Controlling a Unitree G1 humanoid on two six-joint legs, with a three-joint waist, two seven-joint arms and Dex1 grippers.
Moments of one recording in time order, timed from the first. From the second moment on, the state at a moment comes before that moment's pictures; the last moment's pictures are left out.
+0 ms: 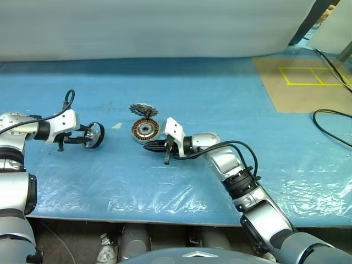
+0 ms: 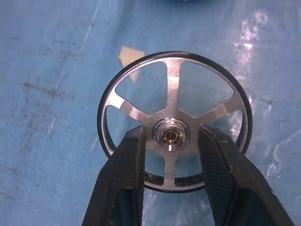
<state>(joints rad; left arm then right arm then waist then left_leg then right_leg) -0.86 0.89 -0.03 1.25 0.08 -0.62 -1.43 -0.59 -0.12 0.37 0.22 0.10 0.33 1.00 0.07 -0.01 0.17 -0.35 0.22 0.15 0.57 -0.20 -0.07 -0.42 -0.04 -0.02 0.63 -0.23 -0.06</state>
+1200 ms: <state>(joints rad) -0.97 0.66 -0.02 1.01 -0.06 -0.42 -1.59 -0.61 -0.15 0.35 0.23 0.10 0.31 0.98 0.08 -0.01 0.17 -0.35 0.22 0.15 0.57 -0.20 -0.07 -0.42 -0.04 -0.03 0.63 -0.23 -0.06</state>
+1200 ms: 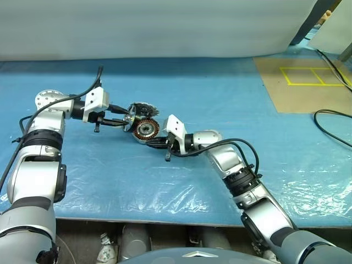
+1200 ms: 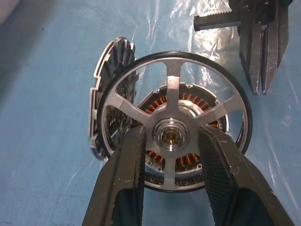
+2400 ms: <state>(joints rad) -0.99 0.59 -0.07 1.13 0.02 -0.47 -1.48 -0.61 -0.29 0.26 0.23 0.11 0.26 0.88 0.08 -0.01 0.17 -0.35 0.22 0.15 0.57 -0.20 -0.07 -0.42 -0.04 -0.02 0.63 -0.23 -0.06</state>
